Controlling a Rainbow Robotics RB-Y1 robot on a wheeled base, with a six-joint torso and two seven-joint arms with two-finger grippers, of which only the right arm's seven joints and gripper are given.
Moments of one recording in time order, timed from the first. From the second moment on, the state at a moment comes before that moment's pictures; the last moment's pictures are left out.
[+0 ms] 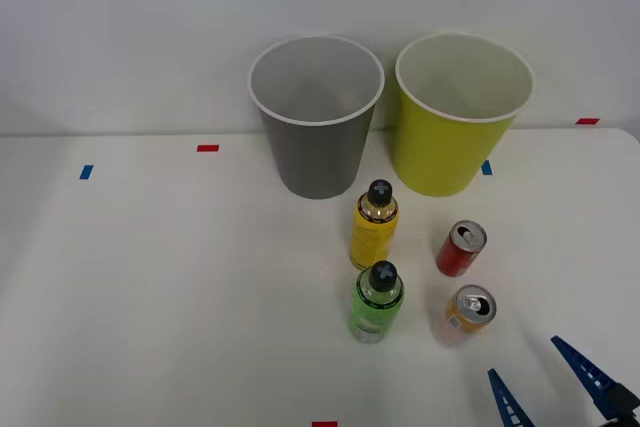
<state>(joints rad) 0.65 -0.51 0.21 -1.57 0.09 -0.95 1.08</state>
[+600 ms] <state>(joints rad) 0.49 -0.48 0.31 -1.57 0.06 -0.79 1.14</state>
